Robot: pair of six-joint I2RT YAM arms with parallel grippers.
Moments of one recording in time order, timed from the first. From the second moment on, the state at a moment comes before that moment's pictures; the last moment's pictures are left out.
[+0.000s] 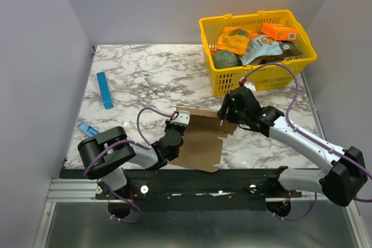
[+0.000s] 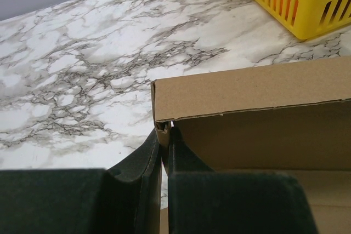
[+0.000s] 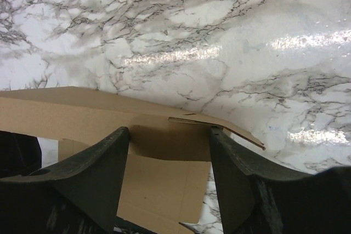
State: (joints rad) left arm -1.07 1.58 0.35 1.14 -0.94 0.12; right arm 0.69 1.21 0.90 -0.49 0.27 0.74
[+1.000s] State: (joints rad) left arm -1.08 1.59 0.35 1.15 -1.00 0.15; right arm 0.66 1.23 0.82 -0.29 0.11 0.91
